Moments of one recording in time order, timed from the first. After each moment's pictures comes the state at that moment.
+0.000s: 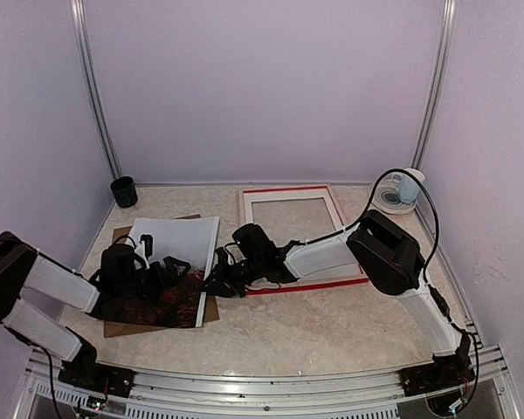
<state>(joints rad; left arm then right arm) -0.41 1.42 0.23 0.70 0.18 -0.69 0.98 2.44 1.65 0.23 -0.63 1.19</state>
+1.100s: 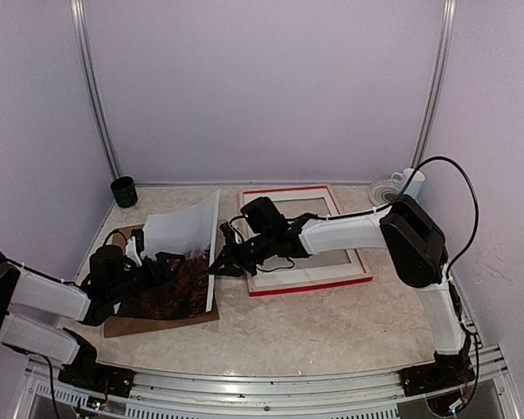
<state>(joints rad) -0.41 1.27 0.17 0.77 0.18 -0.70 0.93 2.27 1.65 -0.02 -0.61 0.94</state>
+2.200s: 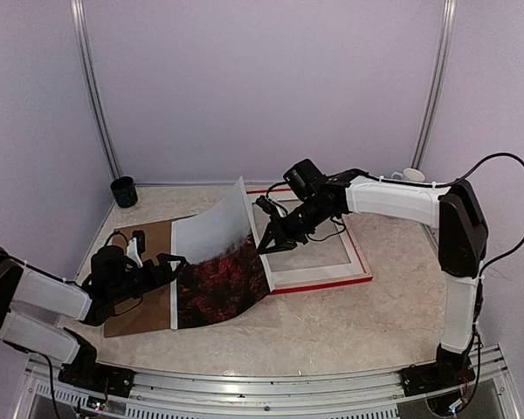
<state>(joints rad) -0.41 1.30 0.17 0.78 0.18 -0.70 0.75 2.01 1.65 -0.60 -0.61 0.38</state>
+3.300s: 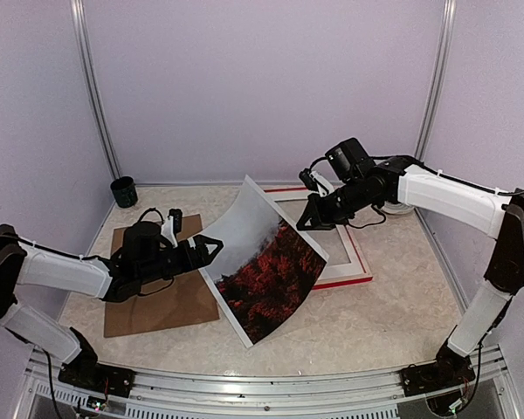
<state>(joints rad) -0.67 1.41 0.49 0.57 0.06 -0.73 0.67 1.71 1.50 -0.67 -0.35 0.37</state>
